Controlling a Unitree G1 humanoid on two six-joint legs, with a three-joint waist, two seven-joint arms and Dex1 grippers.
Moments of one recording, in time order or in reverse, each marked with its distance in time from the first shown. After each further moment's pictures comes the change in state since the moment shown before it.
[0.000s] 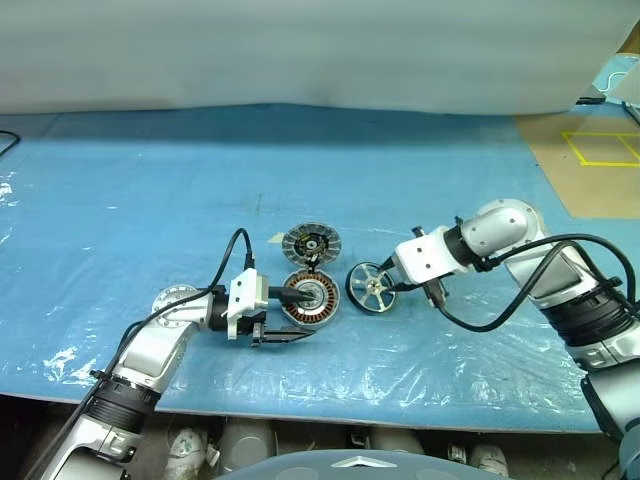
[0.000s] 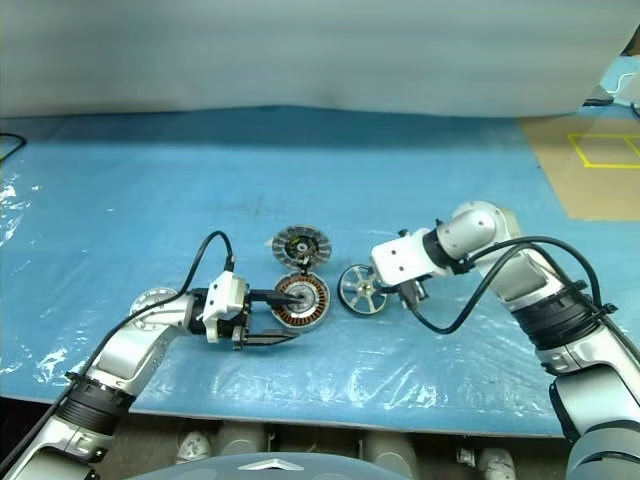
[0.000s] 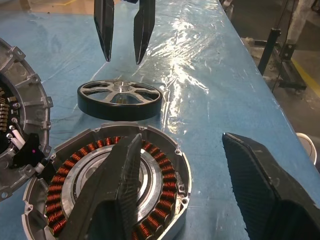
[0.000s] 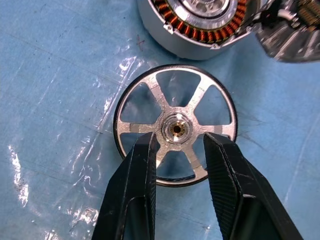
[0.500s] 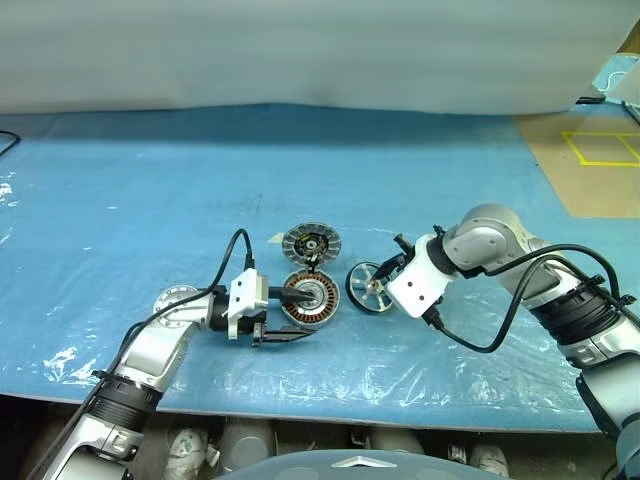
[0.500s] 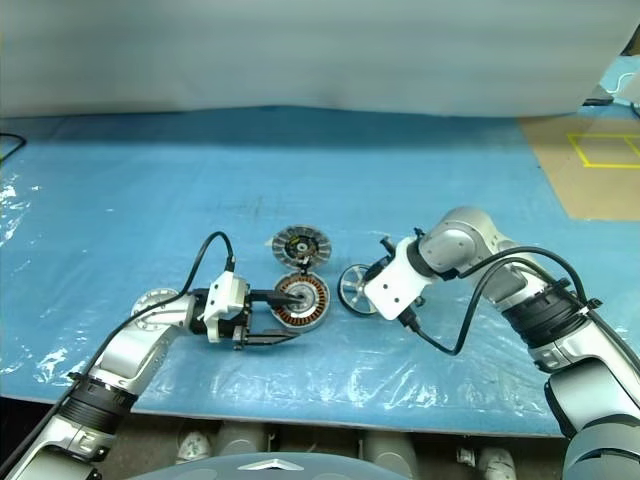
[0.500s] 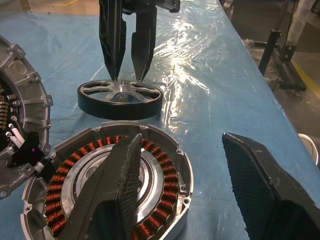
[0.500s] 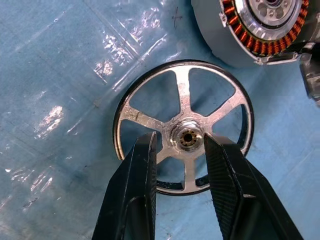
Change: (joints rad) left arm -0.004 -0.008 -0.002 0.017 0.000 -0.007 -0.002; right arm -0.041 0.015 0.097 0.050 -0.193 -0.361 -0.068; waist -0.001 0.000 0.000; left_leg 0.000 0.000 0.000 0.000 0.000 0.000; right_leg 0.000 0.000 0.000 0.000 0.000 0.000
